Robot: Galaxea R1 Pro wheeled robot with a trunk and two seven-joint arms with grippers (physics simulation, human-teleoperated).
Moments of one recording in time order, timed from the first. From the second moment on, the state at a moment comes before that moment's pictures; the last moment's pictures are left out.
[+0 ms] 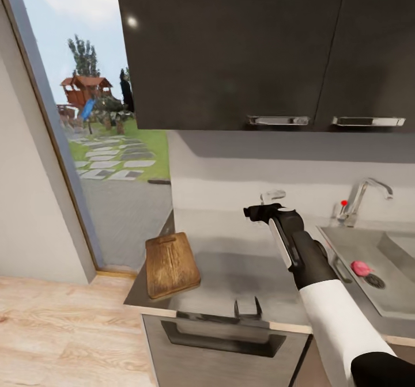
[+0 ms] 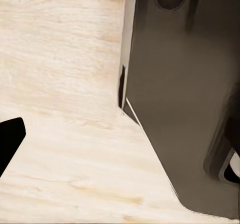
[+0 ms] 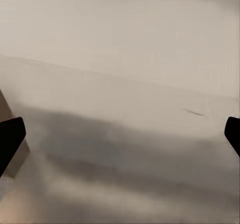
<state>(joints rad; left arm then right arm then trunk) 0.04 0.08 0.08 -0.09 0.01 0.10 -0.01 -0.86 0.04 0.12 -1.14 0.01 0.75 -0.03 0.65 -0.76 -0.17</state>
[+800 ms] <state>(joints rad) 0.04 0.06 0.12 -0.09 0.01 0.14 -0.01 -0.86 0.04 0.13 -1.14 0.00 0.75 -0.03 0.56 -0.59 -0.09</state>
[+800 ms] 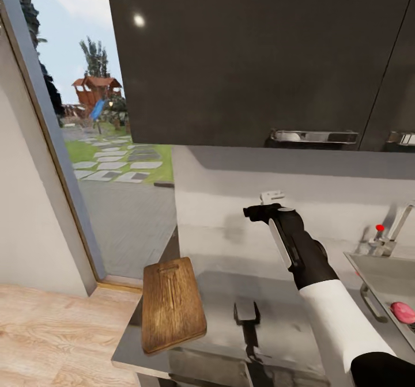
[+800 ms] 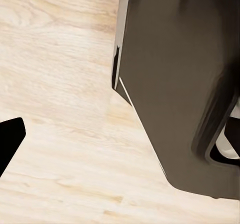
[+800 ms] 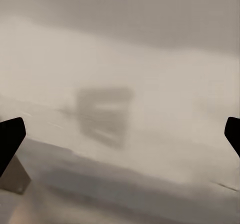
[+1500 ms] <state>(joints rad) 0.04 0.06 0.12 -0.09 0.01 0.14 -0.01 -0.85 0.04 0.13 -1.14 0.00 0.75 -0.03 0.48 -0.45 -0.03</state>
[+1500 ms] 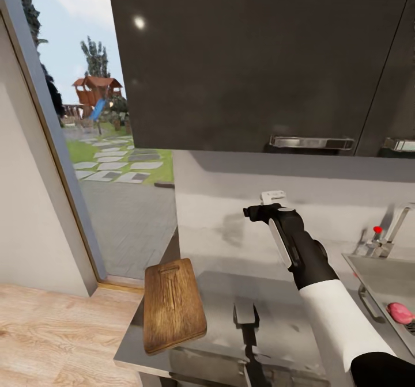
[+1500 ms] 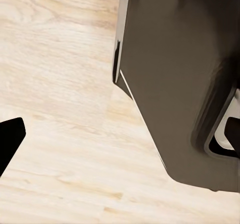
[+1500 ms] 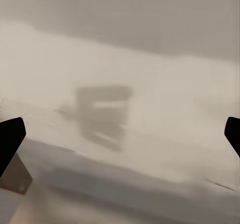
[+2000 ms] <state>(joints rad) 0.04 0.06 0.12 -0.09 0.01 0.14 -0.01 -0.86 0.04 0.13 -1.14 0.00 0.76 -0.03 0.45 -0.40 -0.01</state>
